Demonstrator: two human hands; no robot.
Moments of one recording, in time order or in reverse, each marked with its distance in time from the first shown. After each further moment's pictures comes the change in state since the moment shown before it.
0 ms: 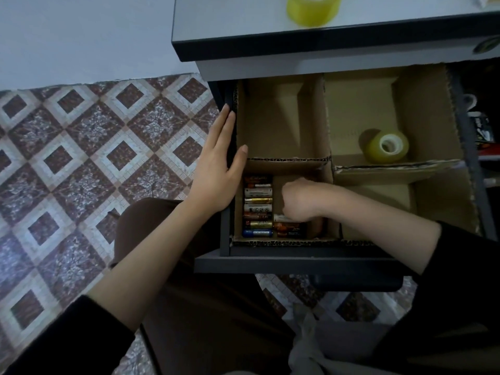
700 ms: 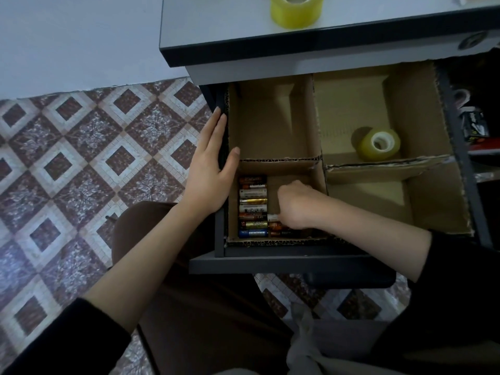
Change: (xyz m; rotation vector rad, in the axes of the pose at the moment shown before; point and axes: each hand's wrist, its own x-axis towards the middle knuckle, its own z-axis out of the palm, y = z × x) left_hand 0.000 0.000 0.000 0.007 0.019 0.002; right_hand -0.009 0.001 0.010 0.127 0.093 0.015
